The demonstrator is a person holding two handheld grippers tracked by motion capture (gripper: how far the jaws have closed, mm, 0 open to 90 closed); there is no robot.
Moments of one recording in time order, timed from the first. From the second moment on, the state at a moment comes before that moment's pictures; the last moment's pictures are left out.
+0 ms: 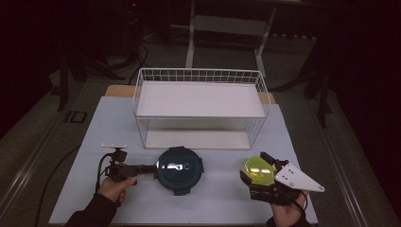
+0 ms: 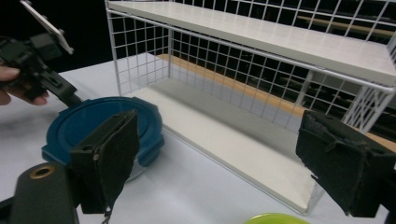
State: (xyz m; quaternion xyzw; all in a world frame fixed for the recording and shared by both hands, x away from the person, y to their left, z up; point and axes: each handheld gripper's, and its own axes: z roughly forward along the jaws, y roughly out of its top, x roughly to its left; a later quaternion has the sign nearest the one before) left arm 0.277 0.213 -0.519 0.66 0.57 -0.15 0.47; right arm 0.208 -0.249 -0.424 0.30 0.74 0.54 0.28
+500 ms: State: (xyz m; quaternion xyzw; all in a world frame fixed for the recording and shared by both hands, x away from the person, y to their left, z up) left arm 0.290 0.206 -0.534 0.62 0.58 -0.25 0.46; right arm 0.207 -0.248 -0.424 0.30 0.74 0.53 0.28
